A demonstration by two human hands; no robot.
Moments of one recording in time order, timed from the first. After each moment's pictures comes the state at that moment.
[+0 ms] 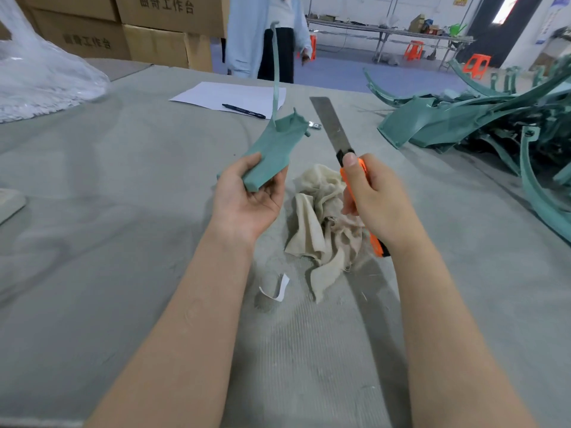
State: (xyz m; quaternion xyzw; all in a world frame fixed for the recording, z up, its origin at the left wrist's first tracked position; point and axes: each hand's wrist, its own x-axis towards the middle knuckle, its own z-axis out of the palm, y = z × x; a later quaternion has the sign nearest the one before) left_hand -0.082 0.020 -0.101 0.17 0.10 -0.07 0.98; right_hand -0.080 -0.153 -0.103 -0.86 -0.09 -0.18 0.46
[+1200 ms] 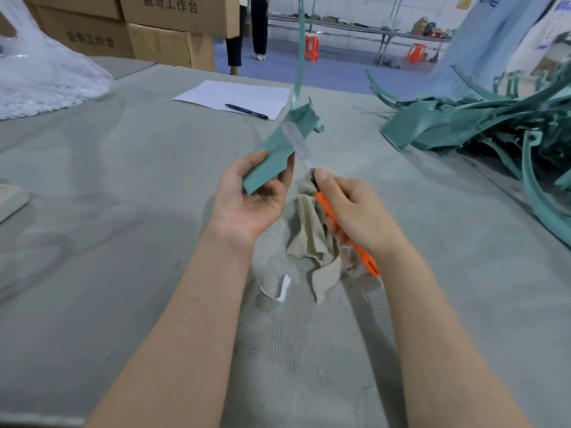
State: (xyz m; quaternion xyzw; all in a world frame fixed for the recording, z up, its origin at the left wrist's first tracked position) left_hand -0.083 0.025 -0.099 0.13 0.08 -0.13 0.98; right_hand -0.087 -0.134 -0.110 -0.84 -0.14 -0.05 0.52
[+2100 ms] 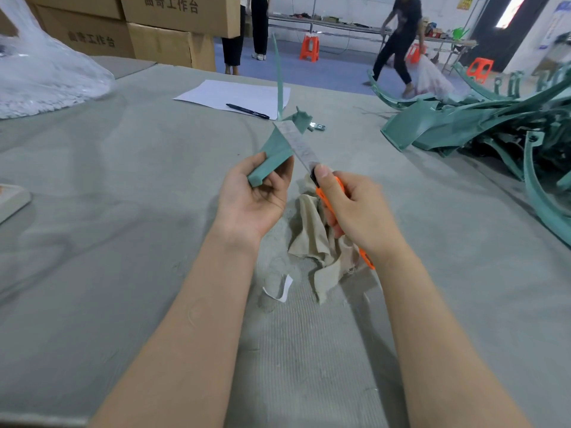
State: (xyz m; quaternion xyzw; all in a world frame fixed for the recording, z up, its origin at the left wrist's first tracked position) left_hand -0.084 0.021 -0.096 0.09 0.09 -0.11 0.99; right_hand -0.086 -0.130 -0.110 -0.86 -0.12 -0.12 0.49
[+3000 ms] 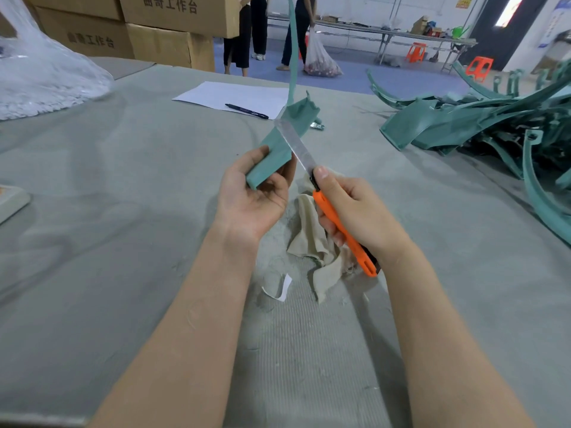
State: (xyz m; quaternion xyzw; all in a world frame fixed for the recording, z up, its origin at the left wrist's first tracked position) left_hand -0.086 0.020 -0.095 0.11 0.06 -0.12 0.98; right_hand -0.096 -0.131 -0.100 -0.81 -0.15 0.01 0.56
